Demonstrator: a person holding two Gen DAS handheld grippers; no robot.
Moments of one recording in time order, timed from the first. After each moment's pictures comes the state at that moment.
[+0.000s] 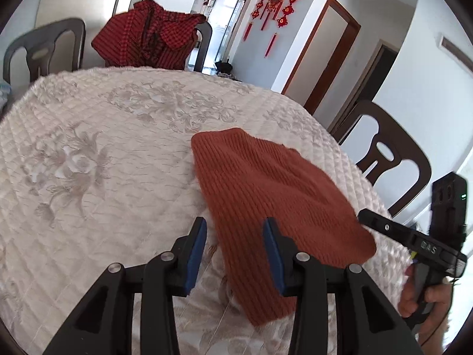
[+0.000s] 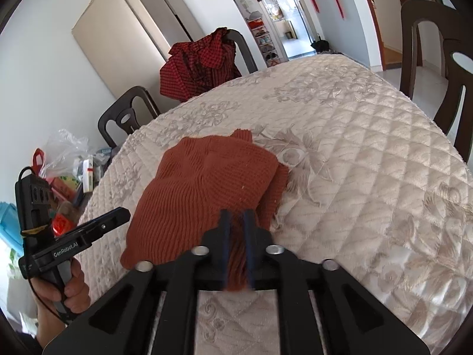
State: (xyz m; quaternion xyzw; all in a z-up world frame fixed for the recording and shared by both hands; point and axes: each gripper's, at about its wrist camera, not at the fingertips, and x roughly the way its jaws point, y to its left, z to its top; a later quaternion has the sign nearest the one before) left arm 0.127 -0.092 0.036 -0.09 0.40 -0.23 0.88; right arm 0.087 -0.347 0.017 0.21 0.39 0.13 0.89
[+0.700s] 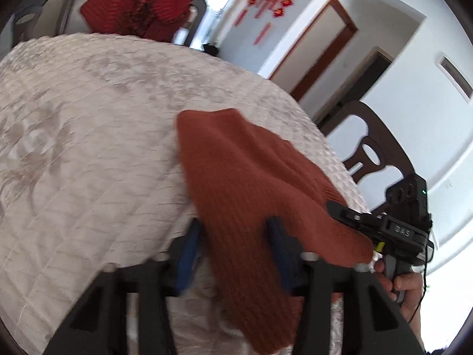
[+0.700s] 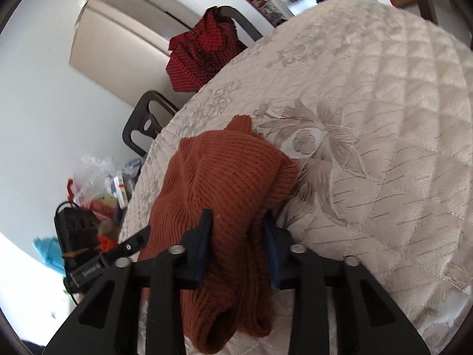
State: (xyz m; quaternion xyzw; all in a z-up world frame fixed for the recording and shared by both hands) left arm 0.151 -0.101 0.011 -0.14 0.43 -0.28 0.84; right arm 0.129 -0.369 -0.027 0.33 0.42 0.21 0.82
